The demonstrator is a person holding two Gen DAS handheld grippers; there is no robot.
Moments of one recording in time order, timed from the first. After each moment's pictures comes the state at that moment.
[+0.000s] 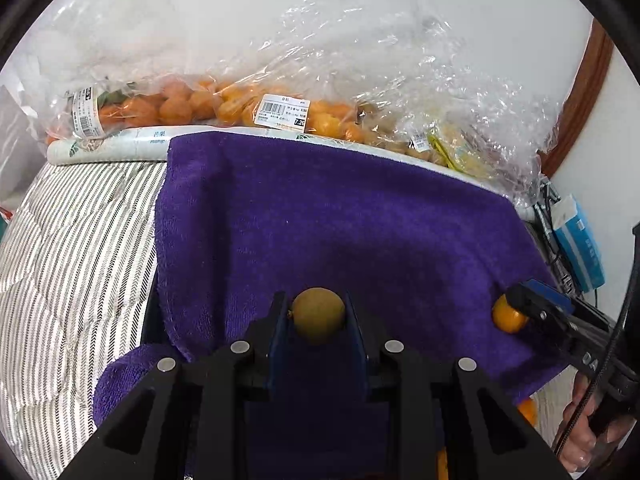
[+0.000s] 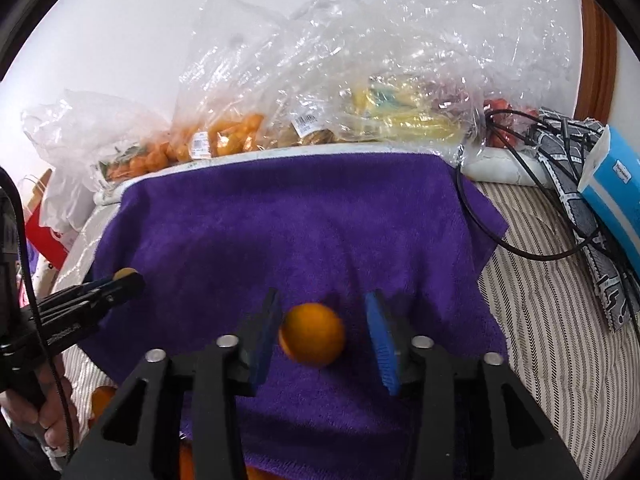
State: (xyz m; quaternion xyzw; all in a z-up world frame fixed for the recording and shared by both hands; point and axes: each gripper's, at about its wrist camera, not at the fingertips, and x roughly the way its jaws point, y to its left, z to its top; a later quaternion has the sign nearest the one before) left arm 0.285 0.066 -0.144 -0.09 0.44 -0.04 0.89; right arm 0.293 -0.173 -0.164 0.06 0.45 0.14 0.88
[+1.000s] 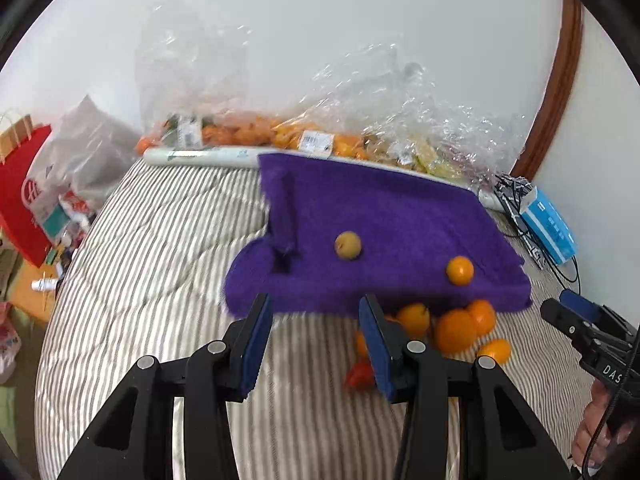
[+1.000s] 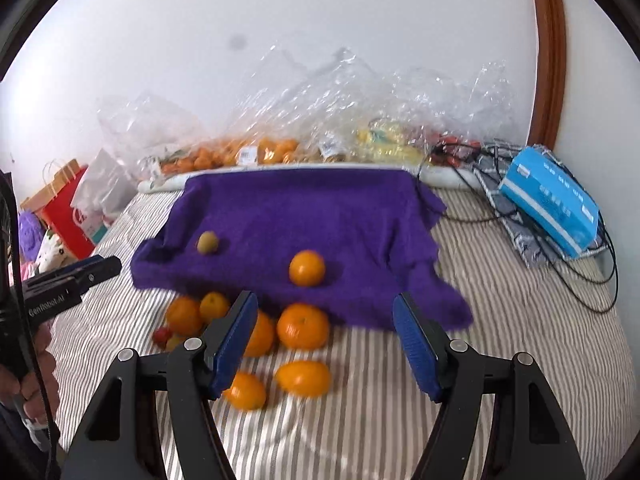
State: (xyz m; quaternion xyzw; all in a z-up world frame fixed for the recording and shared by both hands) left arm 0.143 0.095 -0.079 -0.07 0.40 -0.01 0.91; right arm 0.147 -0.180 -0.090 0.03 0.41 0.12 0.91
